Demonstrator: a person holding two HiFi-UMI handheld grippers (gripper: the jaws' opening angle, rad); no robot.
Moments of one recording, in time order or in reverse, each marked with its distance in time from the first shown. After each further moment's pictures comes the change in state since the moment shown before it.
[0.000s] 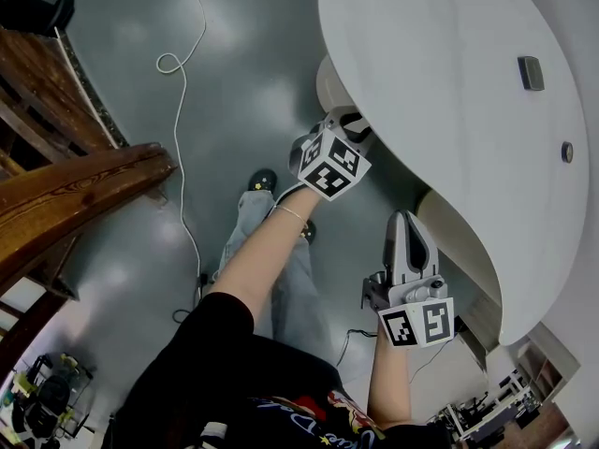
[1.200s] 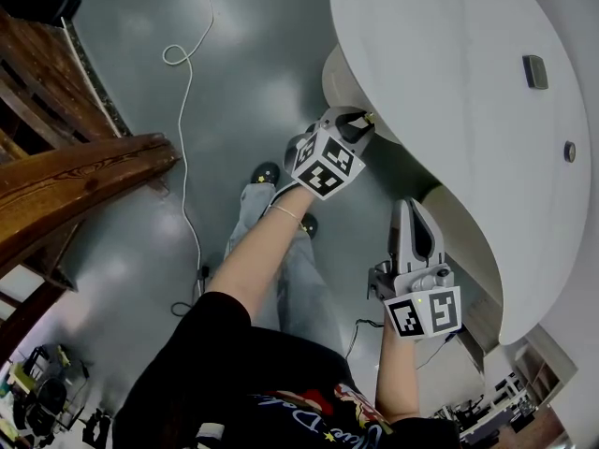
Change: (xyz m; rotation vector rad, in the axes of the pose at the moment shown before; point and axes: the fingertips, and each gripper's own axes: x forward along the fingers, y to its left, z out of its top) left arm -0.022 -0.004 -0.018 -0.003 0.016 -0.002; right arm 0.005 0.007 0.003 -0.031 0.009 0.048
